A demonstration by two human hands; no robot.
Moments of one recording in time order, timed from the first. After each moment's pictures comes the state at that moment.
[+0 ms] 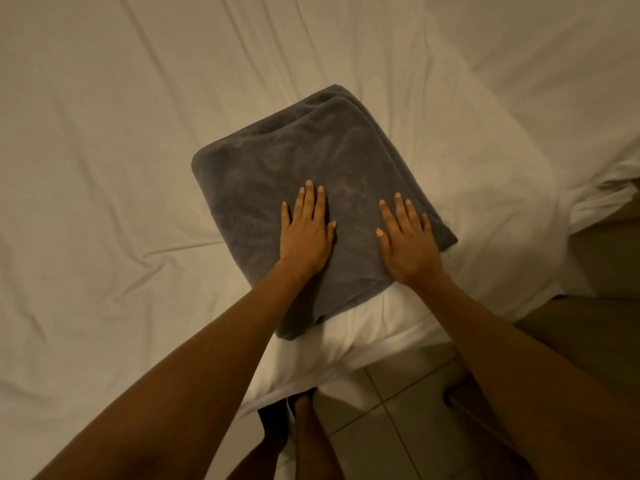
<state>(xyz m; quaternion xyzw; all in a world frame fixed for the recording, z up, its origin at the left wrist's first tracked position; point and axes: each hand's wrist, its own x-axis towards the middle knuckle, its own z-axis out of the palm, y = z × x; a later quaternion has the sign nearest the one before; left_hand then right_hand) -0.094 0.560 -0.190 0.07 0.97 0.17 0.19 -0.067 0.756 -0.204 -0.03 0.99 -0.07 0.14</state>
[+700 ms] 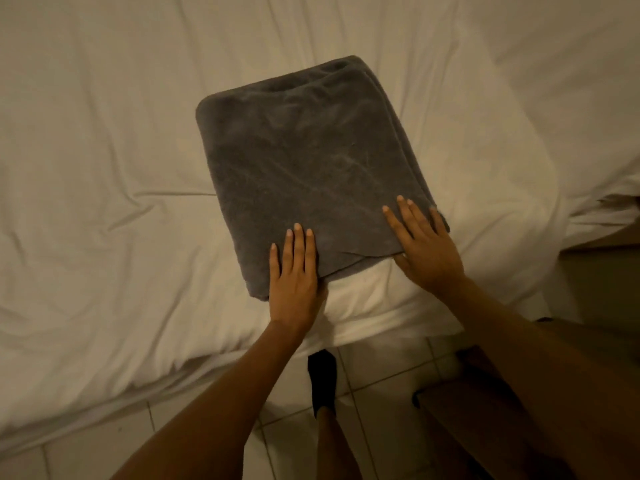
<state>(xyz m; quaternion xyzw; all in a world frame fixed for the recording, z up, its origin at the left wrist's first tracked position) 0.046 0.589 -0.203 -0.01 0.99 0.10 0.13 -0.042 0.820 -0.196 -0.25 0.96 0.07 0.10</state>
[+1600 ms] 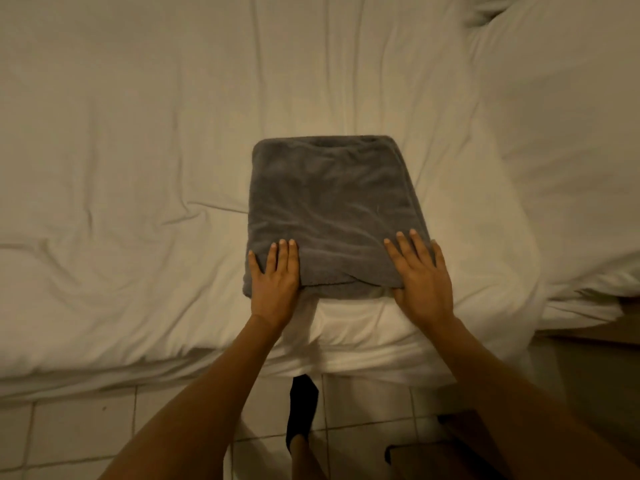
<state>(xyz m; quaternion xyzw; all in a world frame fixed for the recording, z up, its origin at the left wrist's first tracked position) 0.027 0.553 -0.151 -0.12 0.98 0.07 0.17 -0.062 0.793 -0.122 -0.30 0.95 0.00 0.04</state>
